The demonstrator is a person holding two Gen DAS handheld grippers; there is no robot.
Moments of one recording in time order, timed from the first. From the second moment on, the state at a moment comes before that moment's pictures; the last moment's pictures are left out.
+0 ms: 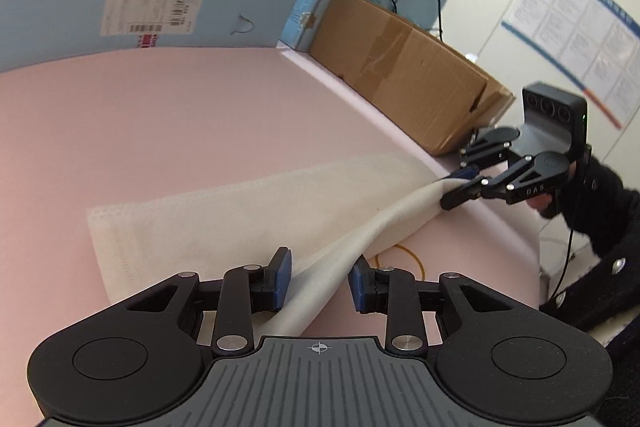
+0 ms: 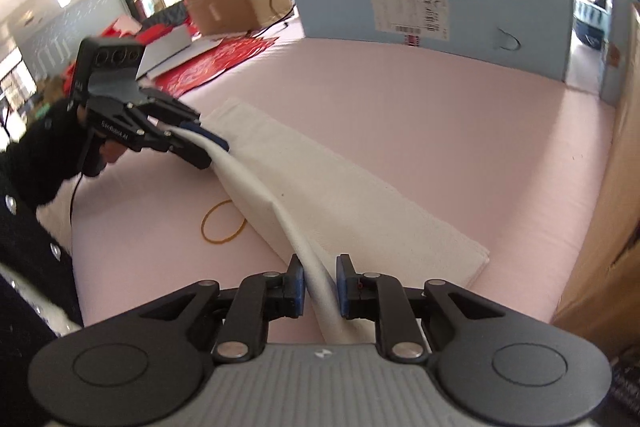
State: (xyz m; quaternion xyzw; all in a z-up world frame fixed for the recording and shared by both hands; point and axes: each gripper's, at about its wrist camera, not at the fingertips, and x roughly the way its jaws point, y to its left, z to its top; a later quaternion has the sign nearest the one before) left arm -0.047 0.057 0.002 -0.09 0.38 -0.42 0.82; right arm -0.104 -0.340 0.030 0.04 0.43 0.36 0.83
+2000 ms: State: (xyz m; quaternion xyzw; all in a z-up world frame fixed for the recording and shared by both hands) left arm -0.073 -0.013 0.015 0.08 0.30 -0.28 0.91; right arm -0.151 -0.243 0.005 -0.37 0.26 0.15 0.88
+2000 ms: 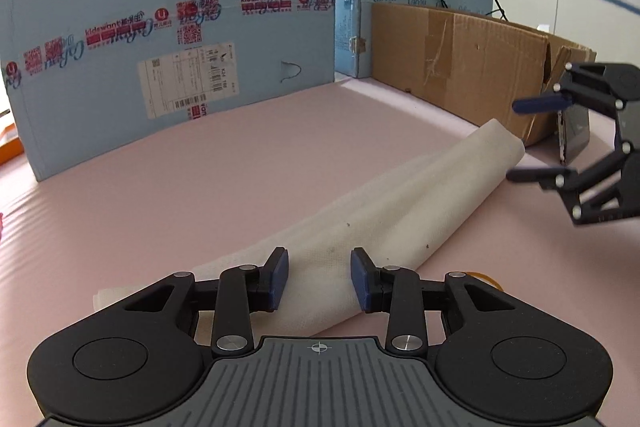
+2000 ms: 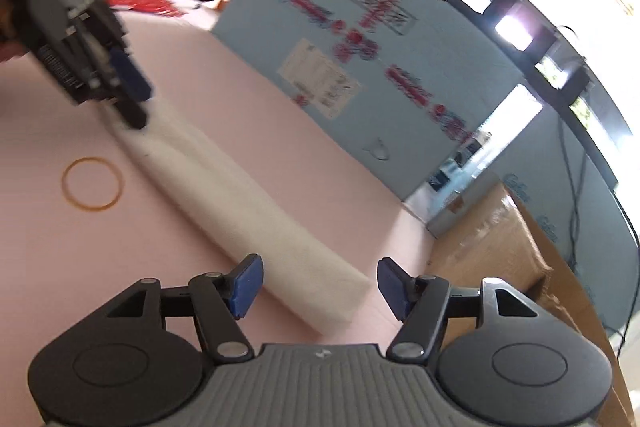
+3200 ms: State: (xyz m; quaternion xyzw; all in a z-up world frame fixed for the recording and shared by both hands) left arm -0.067 0.007 0.025 0.18 0.29 -0.48 0.81; right arm -0.110 -0.276 0.033 -0.18 0.37 0.38 0.83
